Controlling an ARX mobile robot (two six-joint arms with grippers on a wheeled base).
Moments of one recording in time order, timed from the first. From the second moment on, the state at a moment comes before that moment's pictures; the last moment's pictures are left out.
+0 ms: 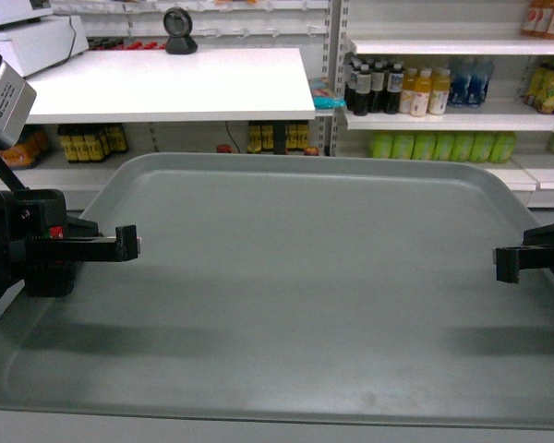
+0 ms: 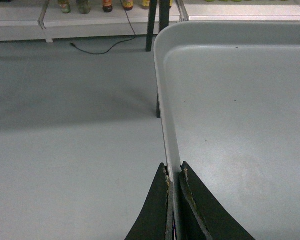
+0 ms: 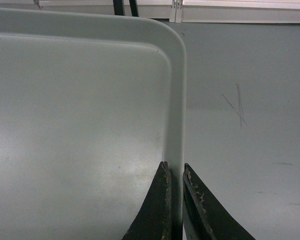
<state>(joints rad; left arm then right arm) -0.28 1.45 0.51 0.49 -0.17 -0.13 0.24 1.50 0.57 0.39 0.12 0.09</state>
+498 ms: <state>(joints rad) -0.28 1.45 0.51 0.49 -0.17 -0.13 0.24 1.50 0.57 0.39 0.12 0.09</state>
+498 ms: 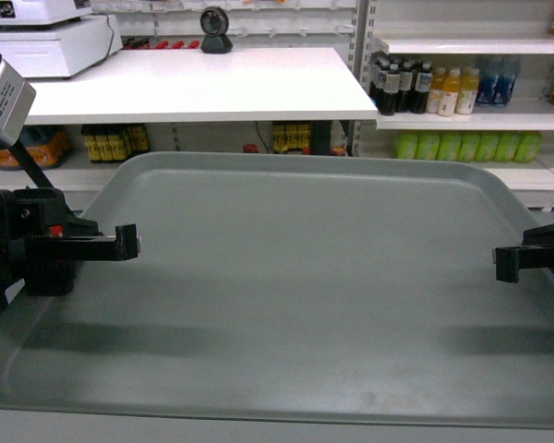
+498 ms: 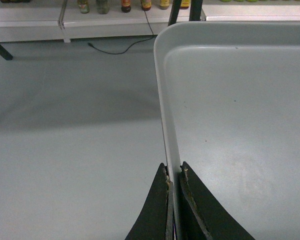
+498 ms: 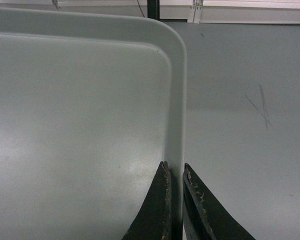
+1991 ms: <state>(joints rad) -0.28 1.45 0.51 0.49 -0.17 -0.13 0.24 1.50 0.57 0.40 0.12 0.09</state>
